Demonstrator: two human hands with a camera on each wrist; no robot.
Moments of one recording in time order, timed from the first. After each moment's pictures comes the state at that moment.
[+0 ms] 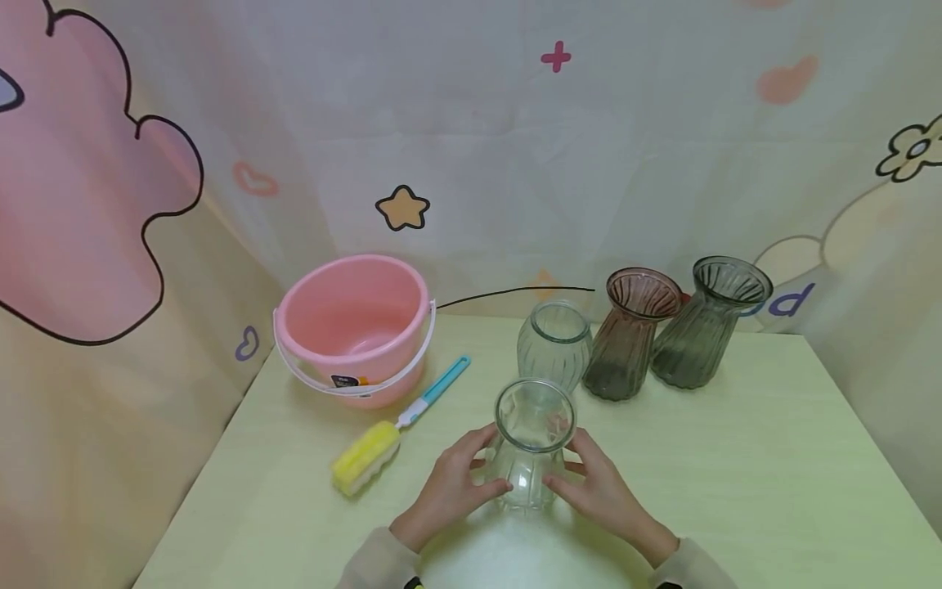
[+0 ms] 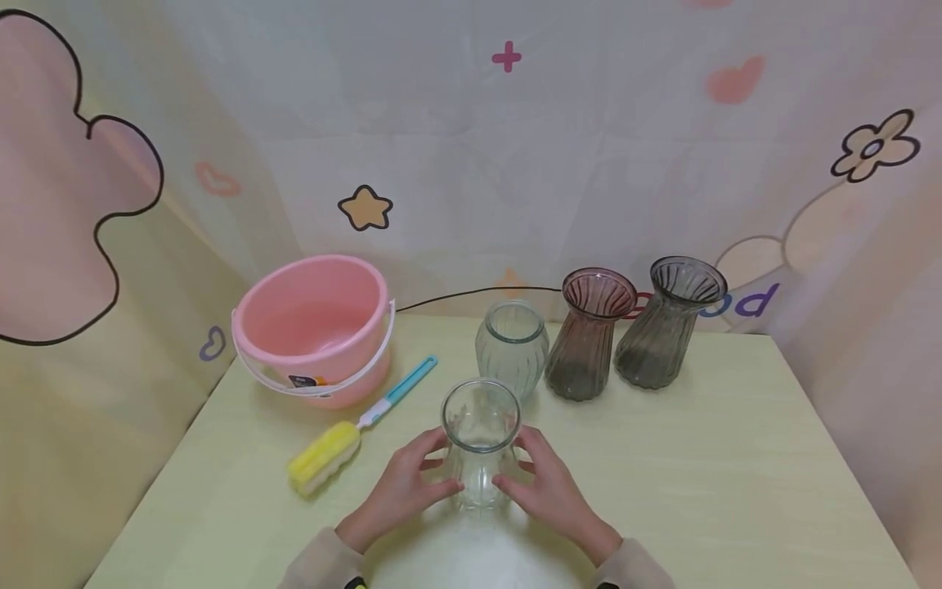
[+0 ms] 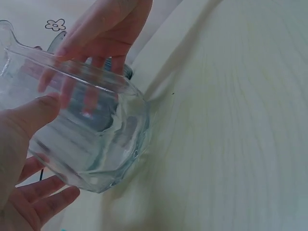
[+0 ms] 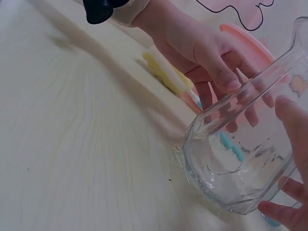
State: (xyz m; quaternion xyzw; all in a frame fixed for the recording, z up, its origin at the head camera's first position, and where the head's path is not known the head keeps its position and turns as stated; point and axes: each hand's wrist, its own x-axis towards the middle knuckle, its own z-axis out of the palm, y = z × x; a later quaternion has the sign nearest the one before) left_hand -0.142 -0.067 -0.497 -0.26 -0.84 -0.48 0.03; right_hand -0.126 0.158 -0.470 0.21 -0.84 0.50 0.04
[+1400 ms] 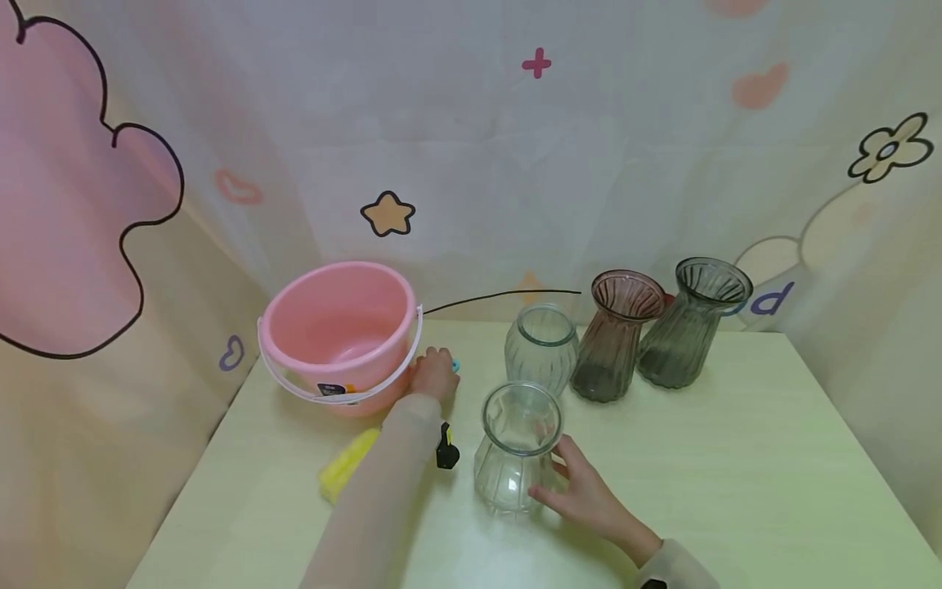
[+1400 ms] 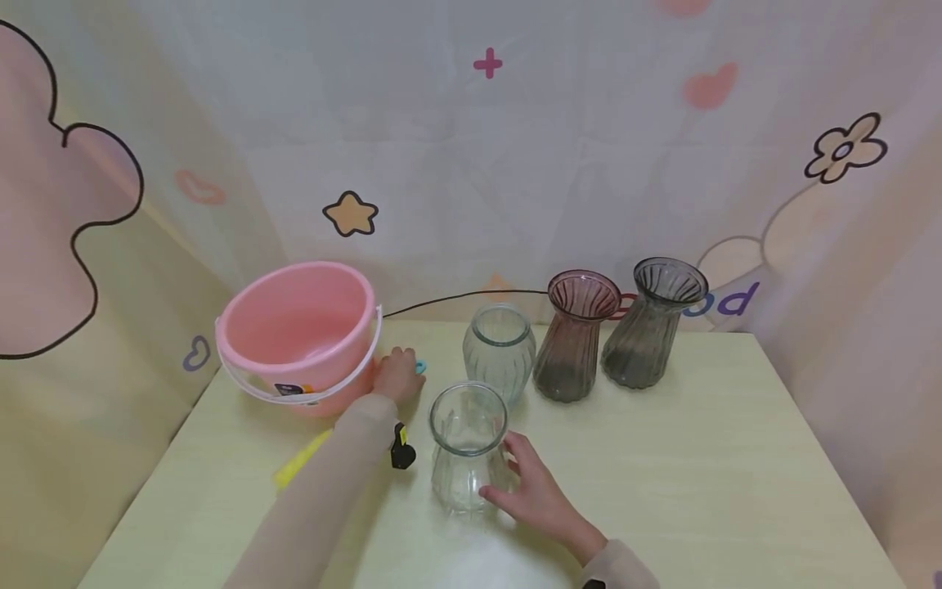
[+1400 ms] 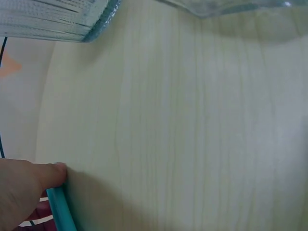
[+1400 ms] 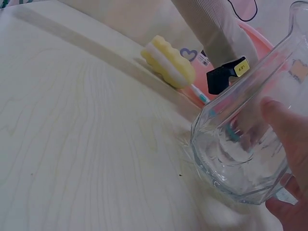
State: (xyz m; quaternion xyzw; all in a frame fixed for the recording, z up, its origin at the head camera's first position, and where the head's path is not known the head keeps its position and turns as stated) left_hand -0.308 -0.063 -0.493 -0.02 -0.99 -0.11 -0.03; right_hand -0.137 0.165 -0.512 0.20 -0.83 0.52 0.00
